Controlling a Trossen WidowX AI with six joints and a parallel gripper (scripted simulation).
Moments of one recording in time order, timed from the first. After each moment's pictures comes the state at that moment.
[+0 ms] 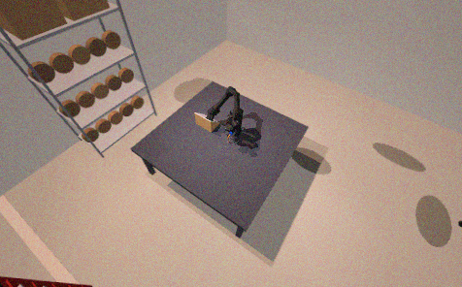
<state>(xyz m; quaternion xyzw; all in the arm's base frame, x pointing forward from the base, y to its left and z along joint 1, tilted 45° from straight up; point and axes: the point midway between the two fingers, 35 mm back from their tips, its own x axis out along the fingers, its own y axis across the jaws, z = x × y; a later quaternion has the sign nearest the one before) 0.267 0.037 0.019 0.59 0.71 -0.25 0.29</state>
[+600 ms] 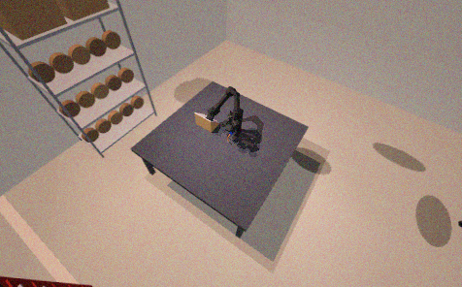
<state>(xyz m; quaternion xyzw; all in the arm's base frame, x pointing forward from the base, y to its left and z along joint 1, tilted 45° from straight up) 0.267 0.037 0.019 0.59 0.71 -0.25 0.29</state>
